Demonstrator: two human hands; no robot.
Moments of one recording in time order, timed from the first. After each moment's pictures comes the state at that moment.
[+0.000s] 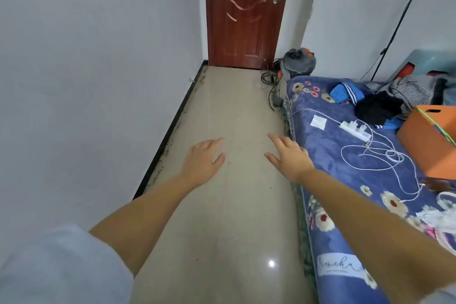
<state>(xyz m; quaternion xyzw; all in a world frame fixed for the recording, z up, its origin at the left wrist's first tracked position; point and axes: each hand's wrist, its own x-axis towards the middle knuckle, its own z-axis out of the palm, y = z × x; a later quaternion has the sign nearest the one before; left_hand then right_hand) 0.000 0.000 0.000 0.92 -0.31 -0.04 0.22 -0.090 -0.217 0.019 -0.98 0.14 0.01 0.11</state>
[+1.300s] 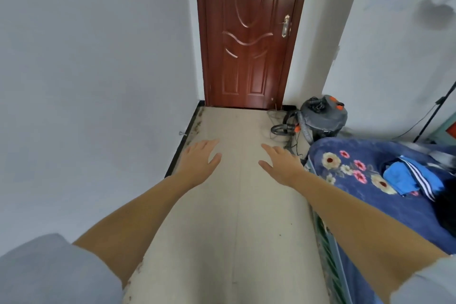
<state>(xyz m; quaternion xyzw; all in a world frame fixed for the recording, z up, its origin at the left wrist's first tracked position) 0.656 -0.271 0.020 0.93 -0.32 0.01 0.20 0.570 -0.490 0.013 -0.99 0.13 0.05 0.10</state>
